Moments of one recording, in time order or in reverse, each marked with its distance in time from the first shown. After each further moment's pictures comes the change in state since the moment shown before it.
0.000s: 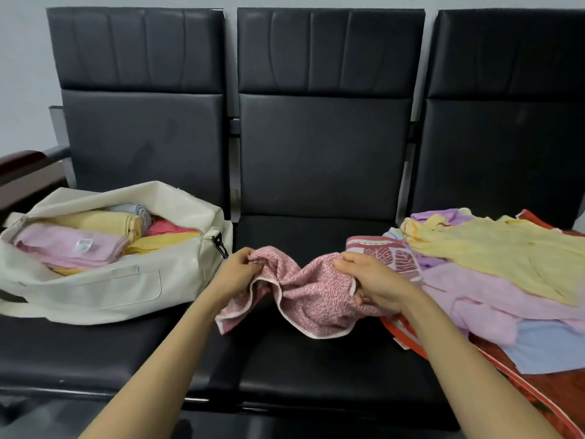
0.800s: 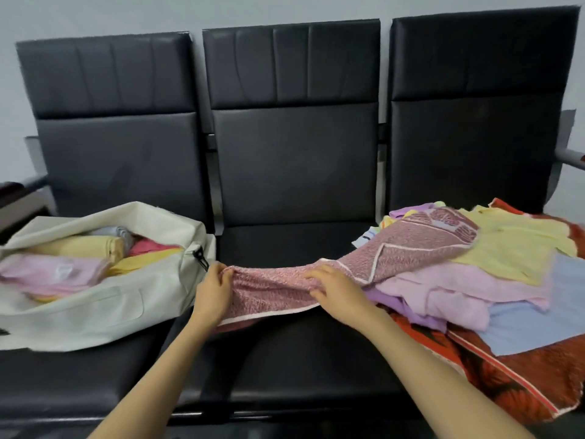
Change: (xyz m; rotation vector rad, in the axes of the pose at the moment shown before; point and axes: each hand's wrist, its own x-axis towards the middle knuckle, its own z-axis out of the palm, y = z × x) left_hand -0.024 -0.001 0.015 0.160 0.275 0.069; right_hand 0.008 0.038 0.016 -0.868 0.270 -0.266
